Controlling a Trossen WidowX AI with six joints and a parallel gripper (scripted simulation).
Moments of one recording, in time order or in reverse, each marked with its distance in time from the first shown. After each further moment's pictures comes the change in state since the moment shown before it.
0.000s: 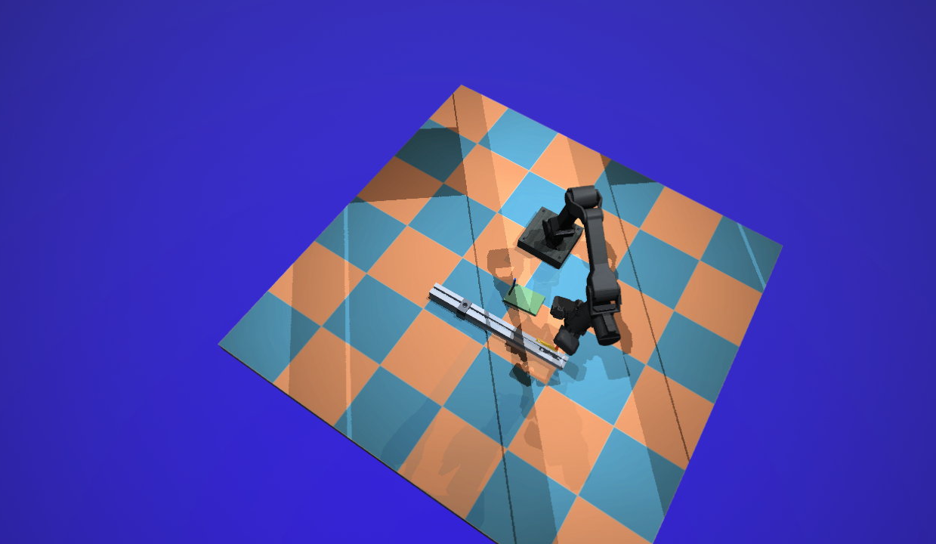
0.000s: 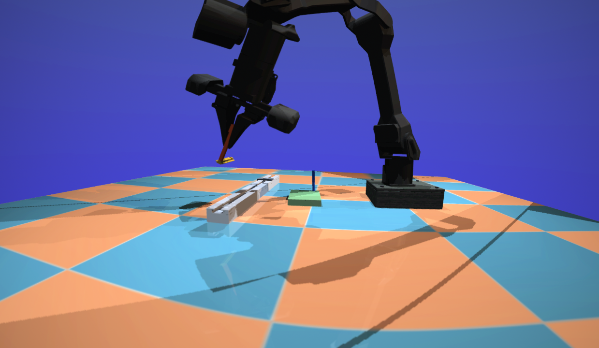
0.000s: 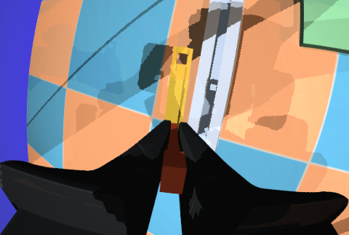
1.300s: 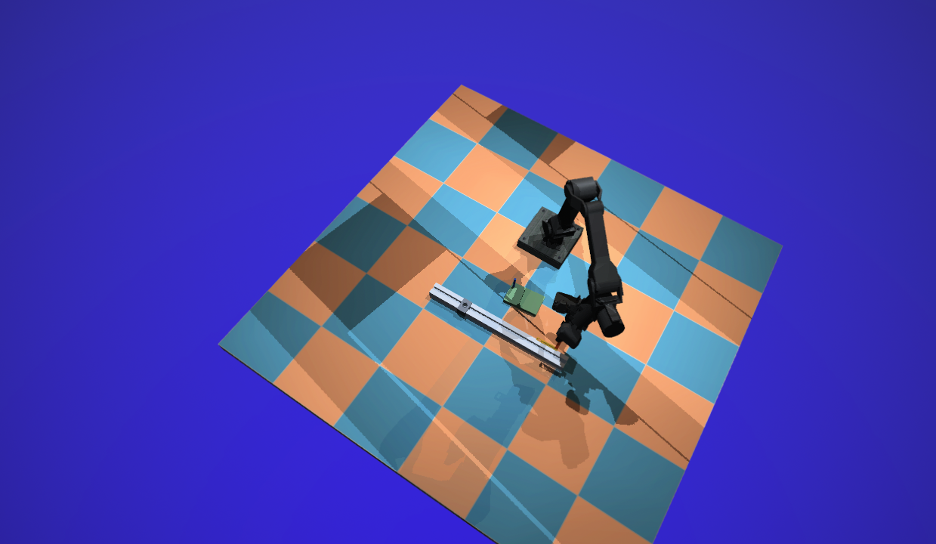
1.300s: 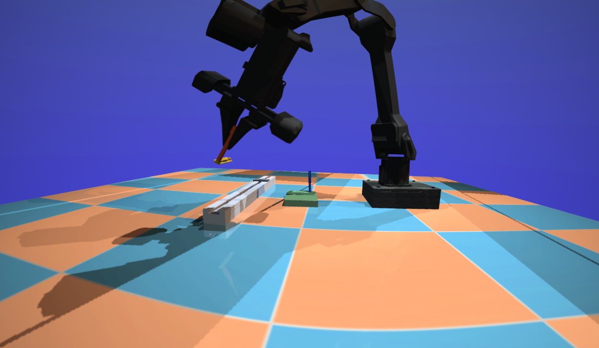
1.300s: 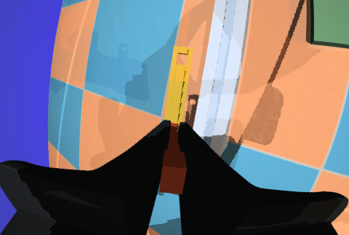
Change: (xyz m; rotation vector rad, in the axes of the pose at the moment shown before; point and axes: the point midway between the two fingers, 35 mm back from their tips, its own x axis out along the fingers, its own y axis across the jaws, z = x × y) arm -0.001 -0.009 0.001 0.042 0.003 0.117
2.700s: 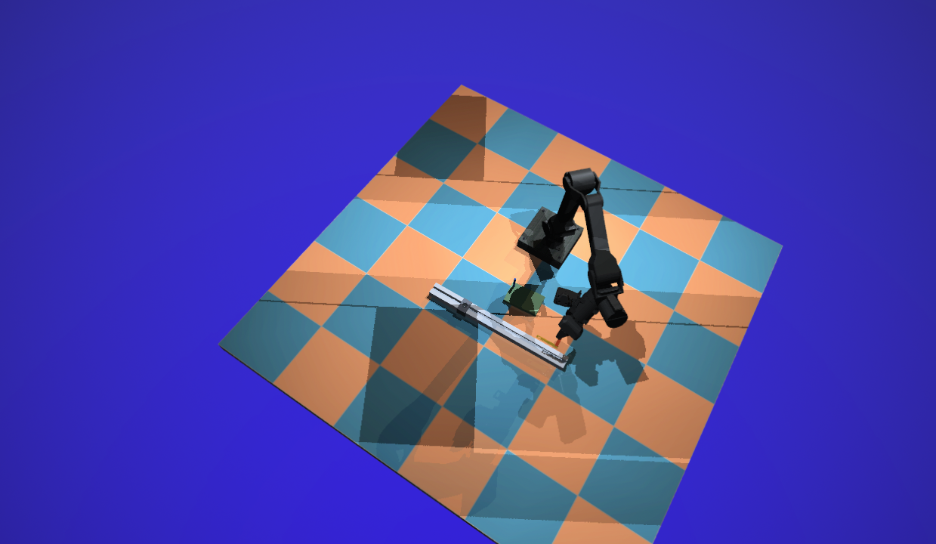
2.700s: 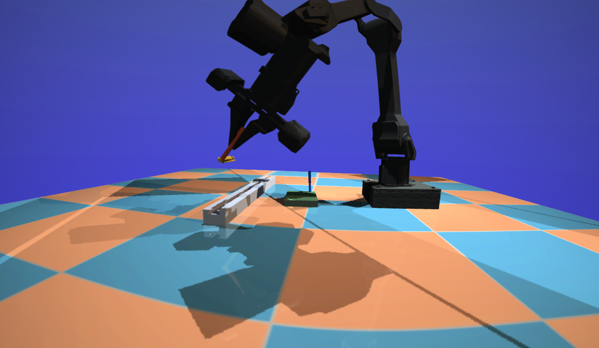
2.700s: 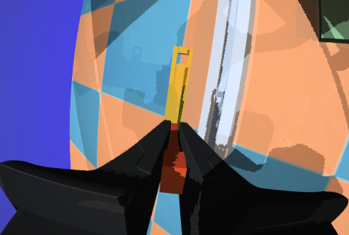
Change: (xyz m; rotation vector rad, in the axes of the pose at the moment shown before) arm -0.003 -0.012 0.004 0.054 0.009 0.122
